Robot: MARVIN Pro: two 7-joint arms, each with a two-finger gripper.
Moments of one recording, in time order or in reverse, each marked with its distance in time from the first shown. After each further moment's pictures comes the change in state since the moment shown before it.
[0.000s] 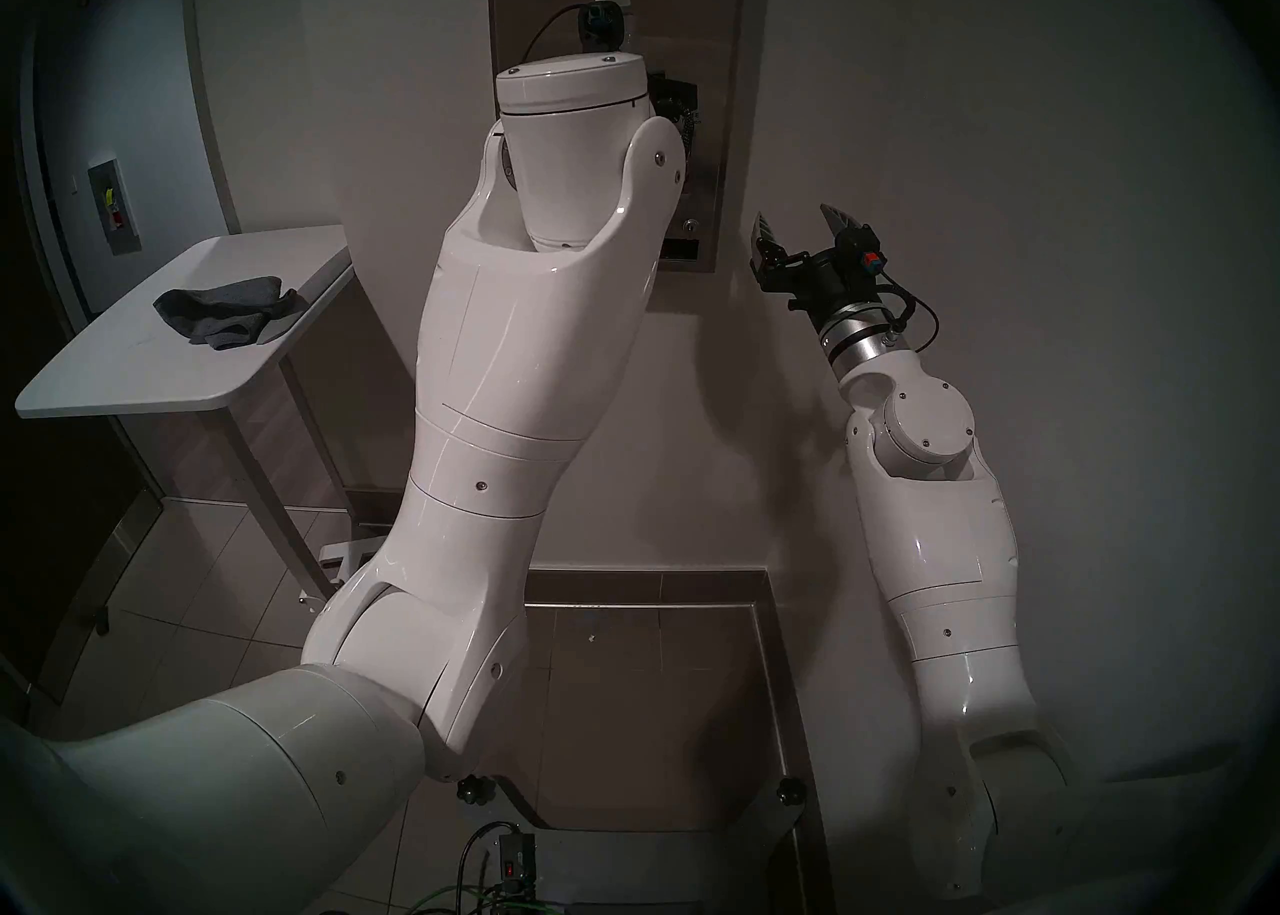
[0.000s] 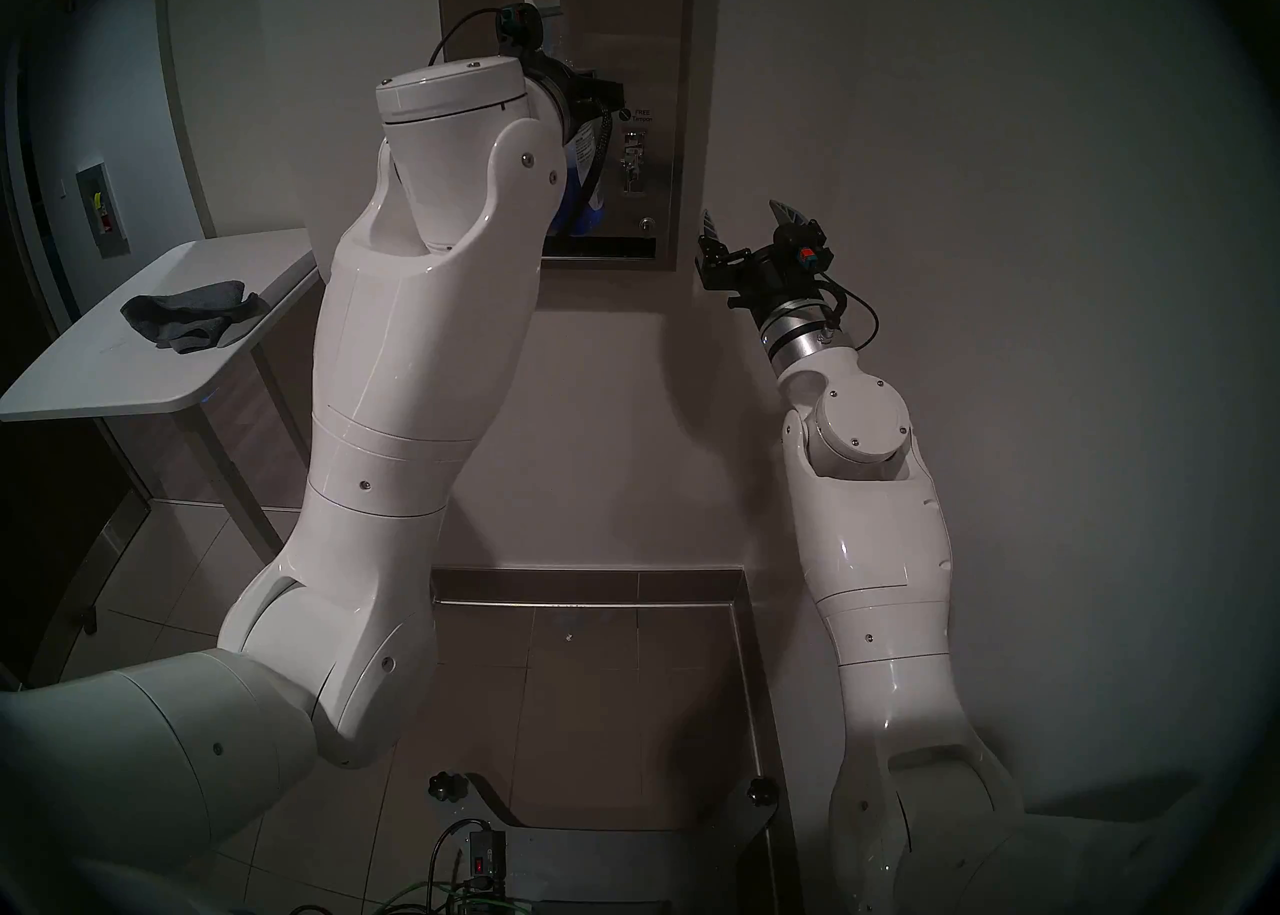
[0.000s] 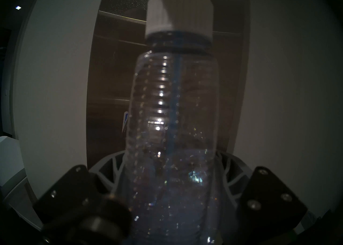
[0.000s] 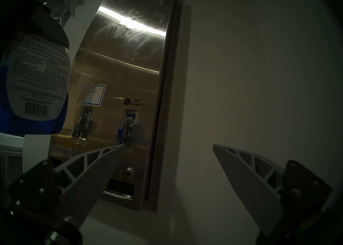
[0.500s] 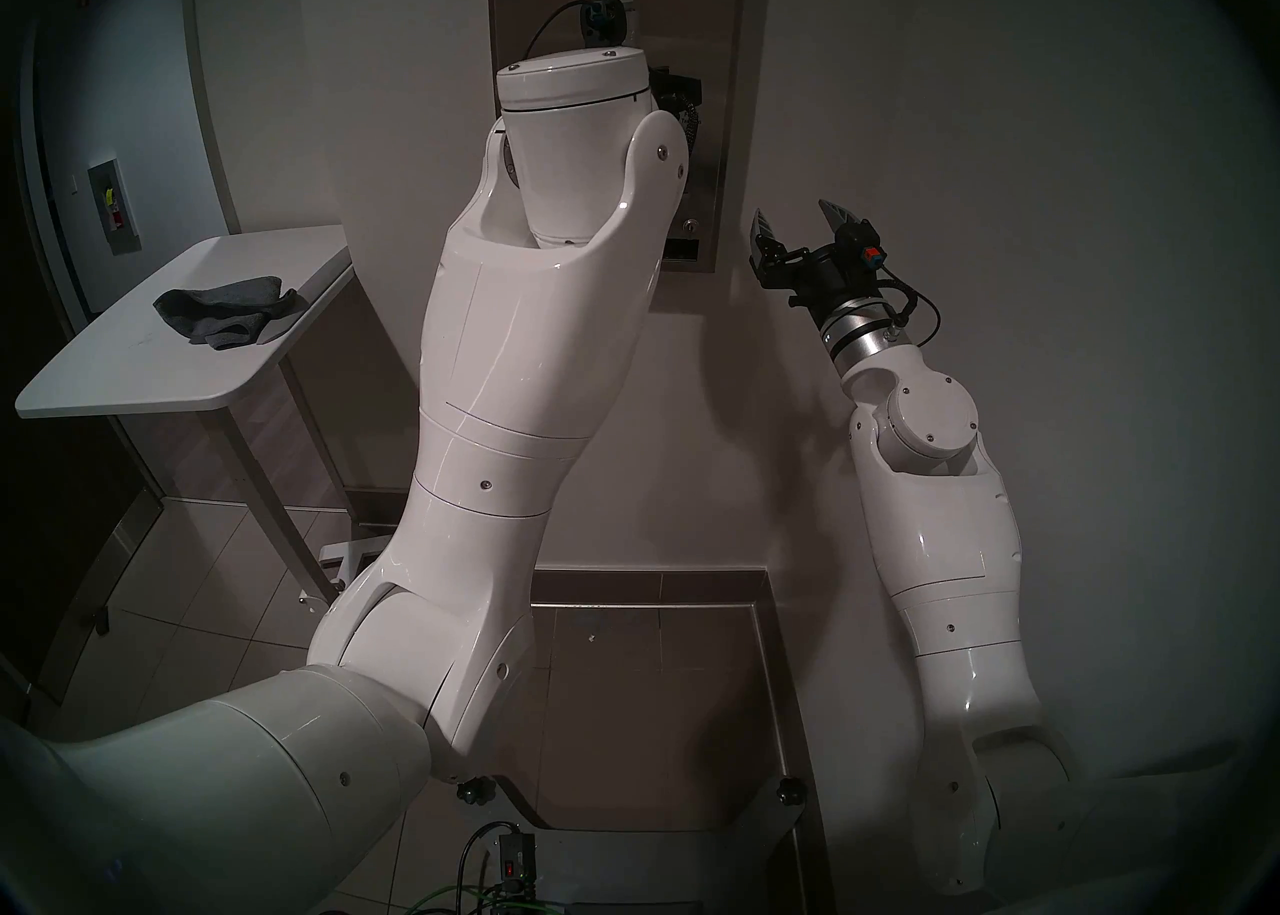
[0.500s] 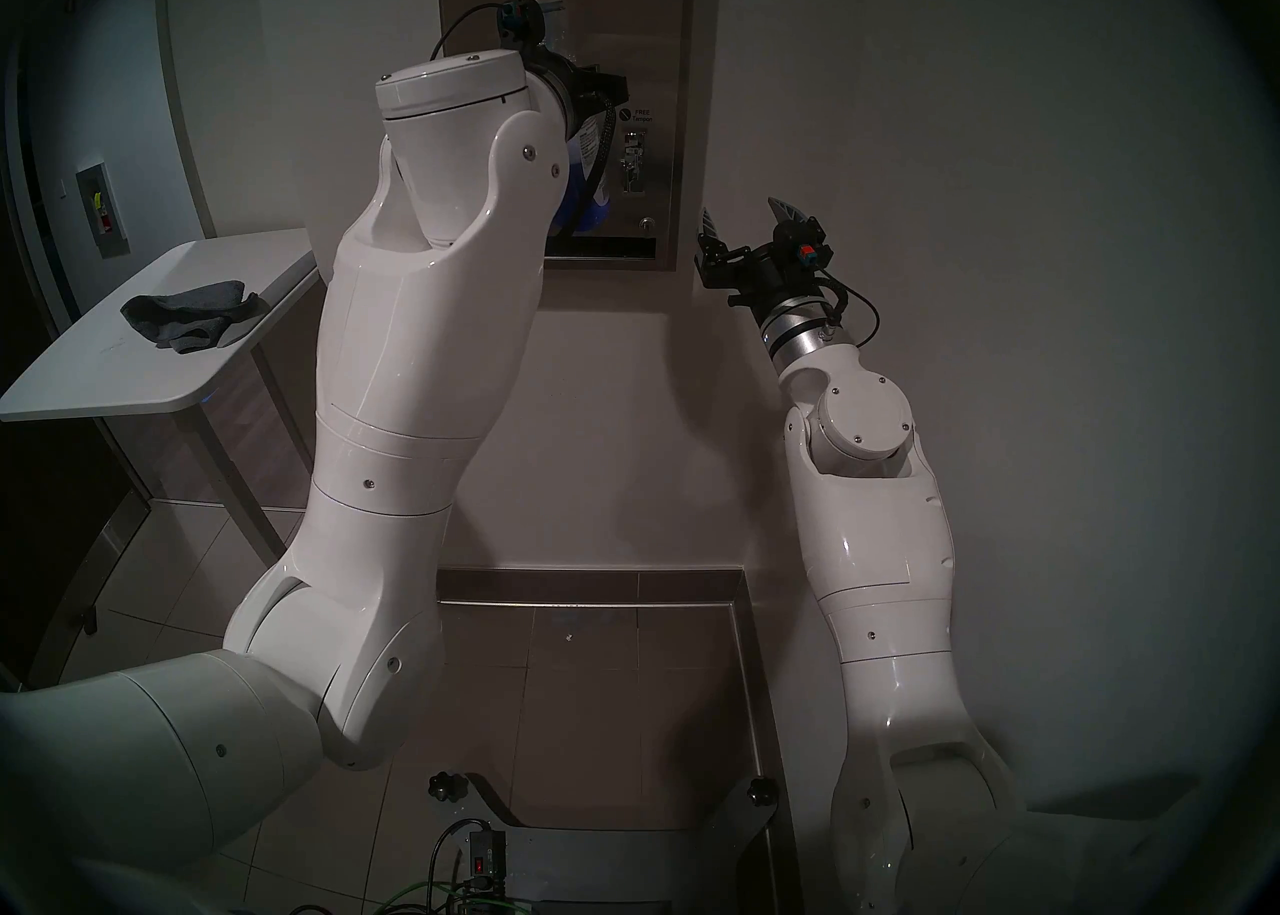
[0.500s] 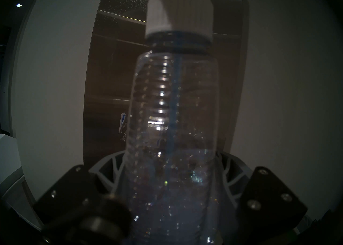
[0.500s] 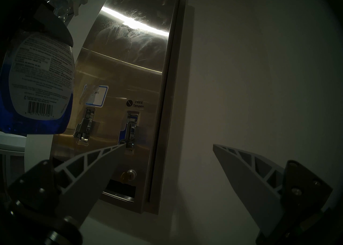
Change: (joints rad) left arm 0.000 -0.013 -0.006 0.000 0.001 -0.001 -0.007; right arm 0.031 0.017 0.001 -0.010 0.009 0.027 0.036
